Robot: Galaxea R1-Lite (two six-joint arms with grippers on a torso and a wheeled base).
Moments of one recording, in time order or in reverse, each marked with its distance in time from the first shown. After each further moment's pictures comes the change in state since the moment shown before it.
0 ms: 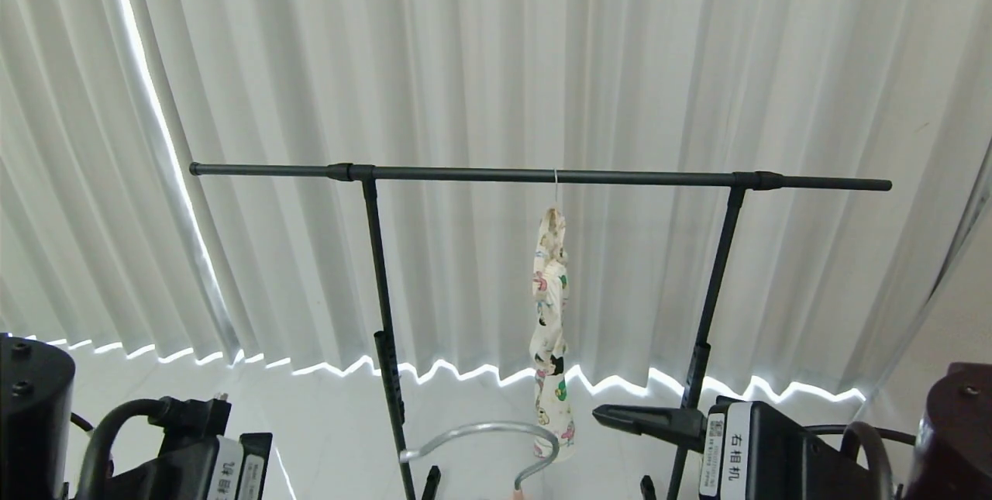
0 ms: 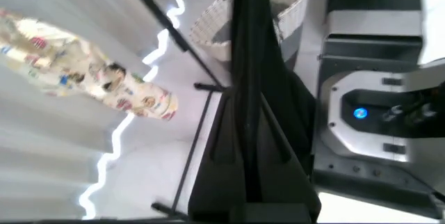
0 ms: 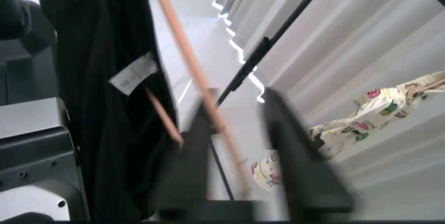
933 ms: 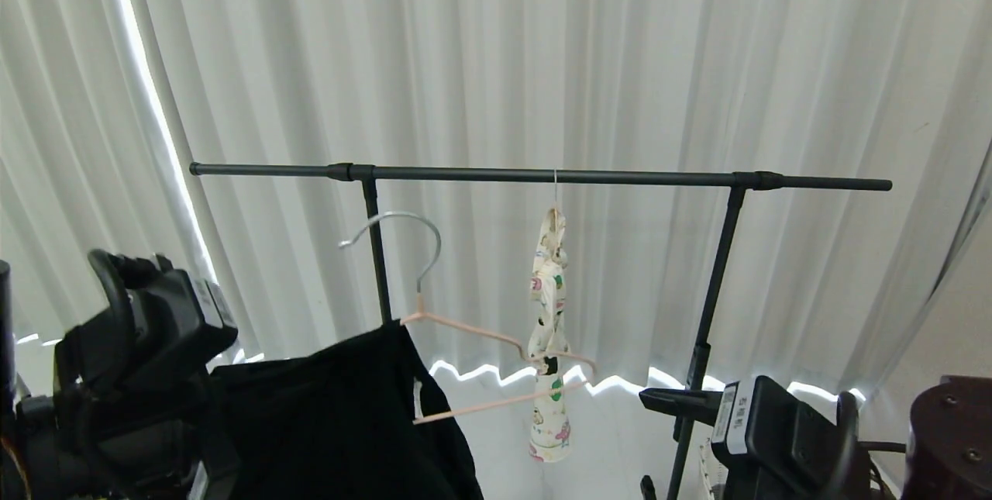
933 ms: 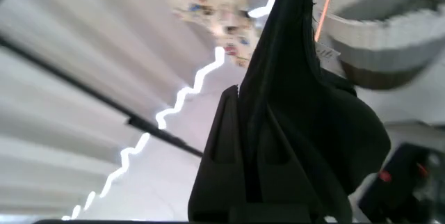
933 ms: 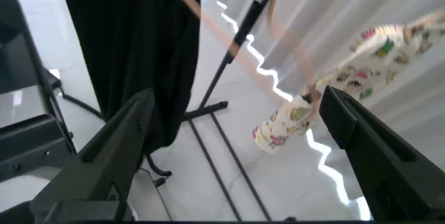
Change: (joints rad) left arm 0.280 -0.002 -0.095 -0.002 0.221 -0.011; right arm -0.065 -0.010 0.077 0.005 -0.057 0.165
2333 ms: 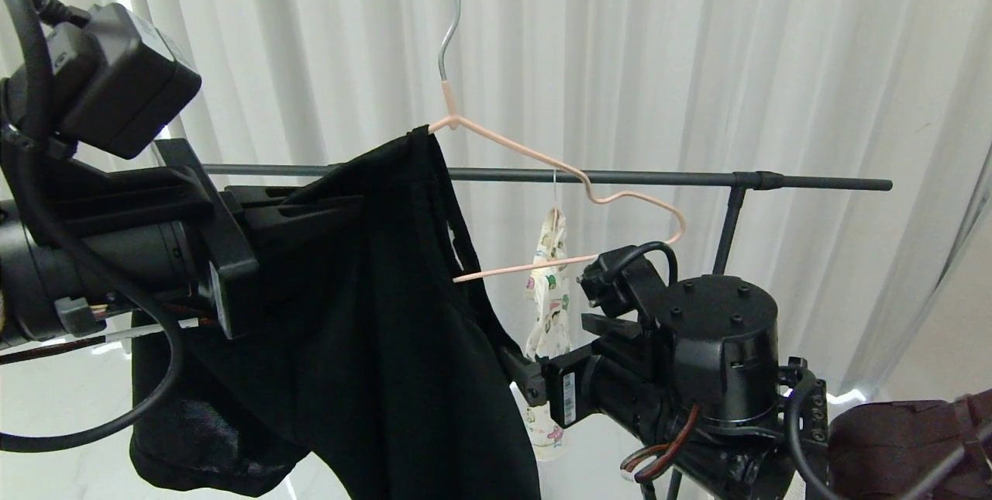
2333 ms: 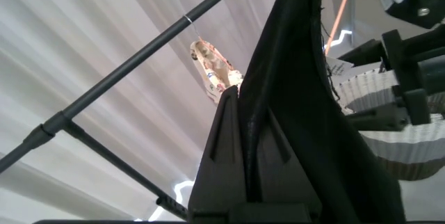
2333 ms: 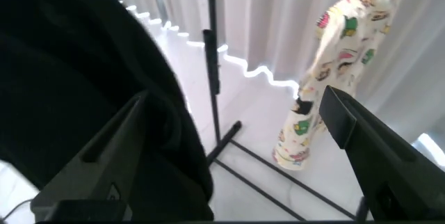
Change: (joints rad) left arm -0.072 0.107 -0.362 -0.007 -0.003 -0.082; right arm -0.066 0.357 -0.400 -0.001 -0.244 0.370
